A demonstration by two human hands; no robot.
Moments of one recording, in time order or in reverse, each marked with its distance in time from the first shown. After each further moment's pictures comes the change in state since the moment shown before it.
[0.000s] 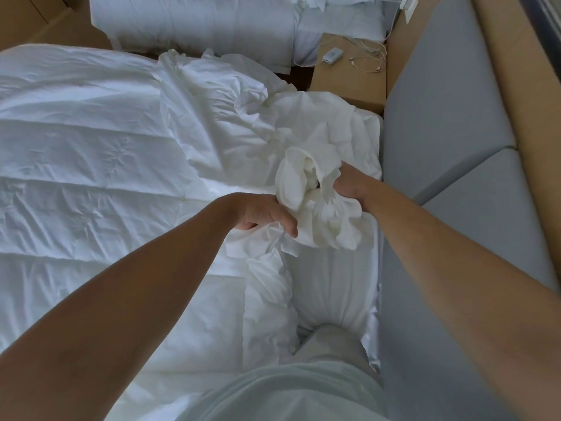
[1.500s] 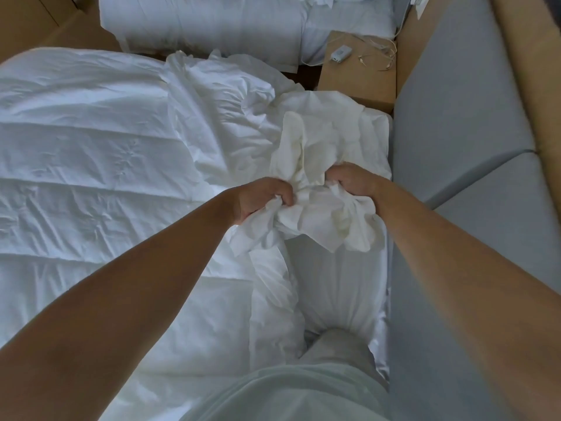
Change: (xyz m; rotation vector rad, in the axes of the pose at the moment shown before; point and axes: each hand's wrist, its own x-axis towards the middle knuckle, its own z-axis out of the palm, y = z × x) left_hand -0.004 0.005 -0.019 -0.353 0.156 0.116; right_hand 0.007 -0.008 -0.003 0.397 -0.162 0.058
